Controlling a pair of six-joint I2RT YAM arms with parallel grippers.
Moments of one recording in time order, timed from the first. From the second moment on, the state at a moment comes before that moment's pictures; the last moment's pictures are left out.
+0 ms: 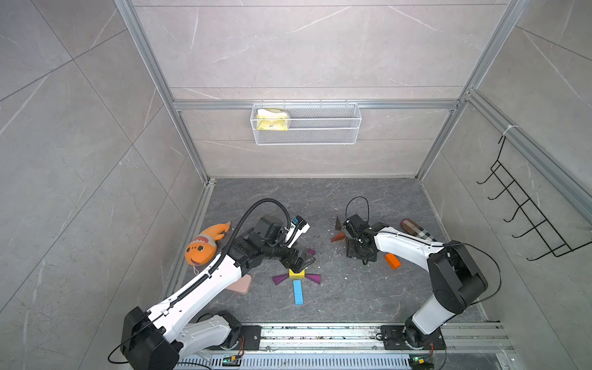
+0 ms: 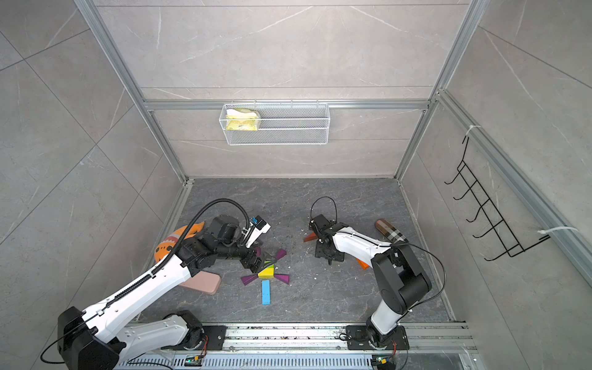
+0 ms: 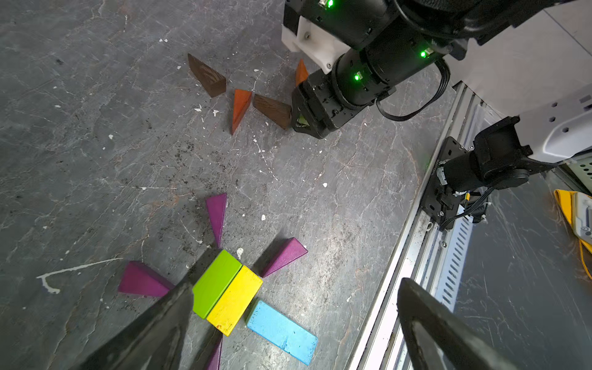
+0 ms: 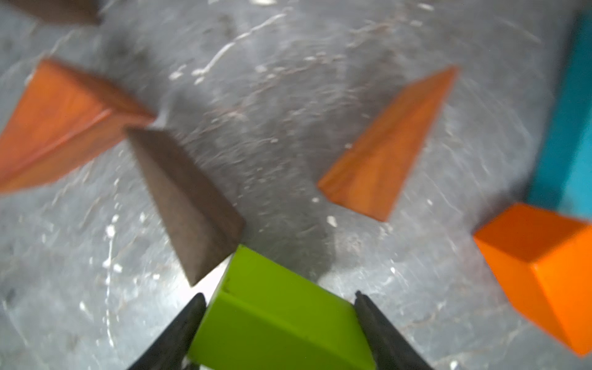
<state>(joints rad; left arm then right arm) -0.68 1.11 0.95 -0.61 0.41 0.00 0.54 1.66 1.02 -0.73 0.16 0.61</state>
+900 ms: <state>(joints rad) -0.64 1.10 0.93 -0.65 0.37 0.00 0.61 1.62 1.01 -0.70 0.06 0.20</state>
